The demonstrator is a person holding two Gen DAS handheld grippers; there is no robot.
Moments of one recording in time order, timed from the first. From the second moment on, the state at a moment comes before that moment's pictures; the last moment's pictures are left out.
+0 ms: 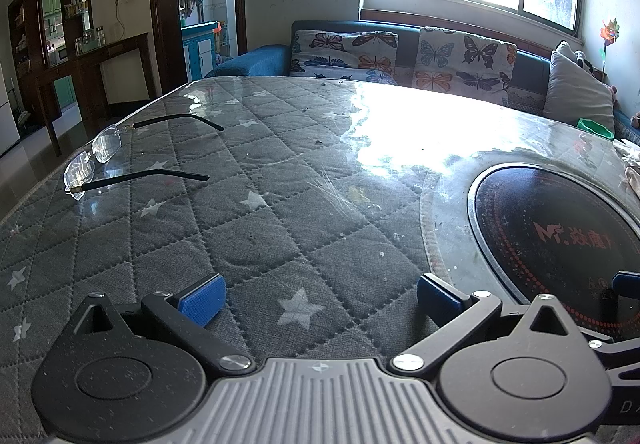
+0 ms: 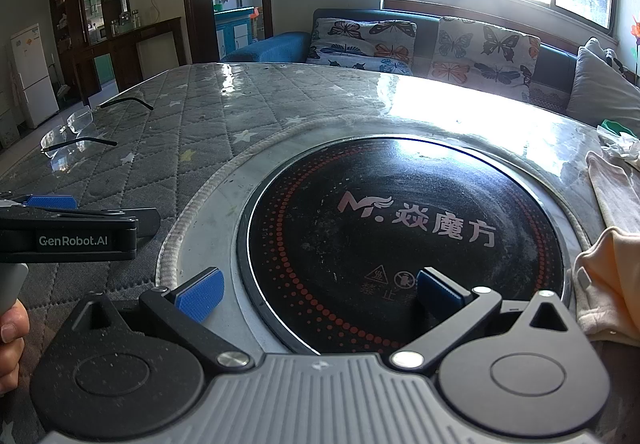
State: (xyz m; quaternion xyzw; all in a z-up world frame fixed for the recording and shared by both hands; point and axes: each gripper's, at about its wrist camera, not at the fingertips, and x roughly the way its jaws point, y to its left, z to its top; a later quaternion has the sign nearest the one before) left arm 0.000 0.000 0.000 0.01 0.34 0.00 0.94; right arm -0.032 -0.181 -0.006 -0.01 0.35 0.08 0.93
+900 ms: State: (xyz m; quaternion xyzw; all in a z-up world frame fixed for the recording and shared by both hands) left arm -0.001 -0.001 0.002 0.01 0.34 0.00 0.94; right arm -0.039 -0.186 0.002 -0.01 0.35 0.09 0.93
